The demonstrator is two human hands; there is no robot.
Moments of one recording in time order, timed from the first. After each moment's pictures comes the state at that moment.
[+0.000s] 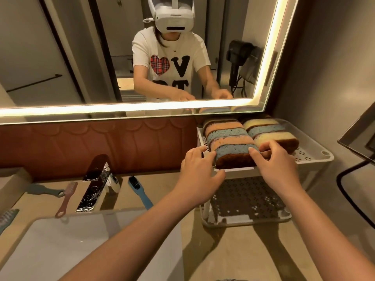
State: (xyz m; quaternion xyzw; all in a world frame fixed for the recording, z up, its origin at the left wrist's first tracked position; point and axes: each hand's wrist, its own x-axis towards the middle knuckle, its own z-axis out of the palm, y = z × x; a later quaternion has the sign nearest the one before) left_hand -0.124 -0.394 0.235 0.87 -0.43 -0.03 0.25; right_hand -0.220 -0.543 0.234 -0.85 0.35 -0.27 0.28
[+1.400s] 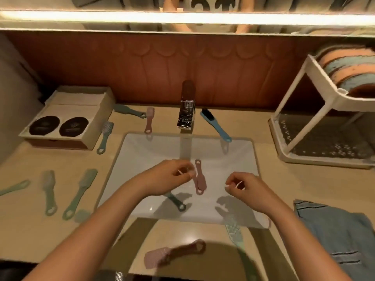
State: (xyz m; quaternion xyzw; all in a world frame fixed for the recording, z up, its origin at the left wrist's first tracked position) left_hand -0.067 -0.066 0.145 0.84 -0.36 -0.32 0.25; right_hand -0.193 -0.270 0.103 -0.90 0.18 0.10 0.39
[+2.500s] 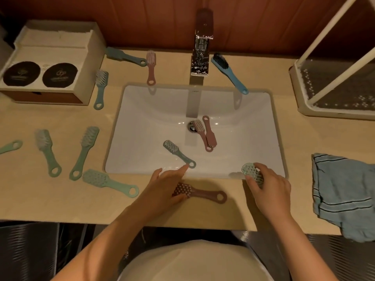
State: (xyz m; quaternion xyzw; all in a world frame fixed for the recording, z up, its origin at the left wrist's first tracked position) left_hand -0.129 0.031 0.015 0.87 -0.37 -0.27 0.18; right_hand -0.260 -0.198 0.020 -0.91 0.36 -0.01 0.21
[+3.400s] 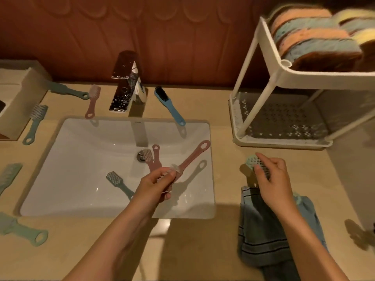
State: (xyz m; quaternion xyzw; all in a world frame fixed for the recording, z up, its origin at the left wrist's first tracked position) left_hand -0.155 -0.180 0.056 0.66 0.05 -0.36 0.65; right_hand -0.275 -0.420 0.051 -0.86 0.34 -0.13 0.35
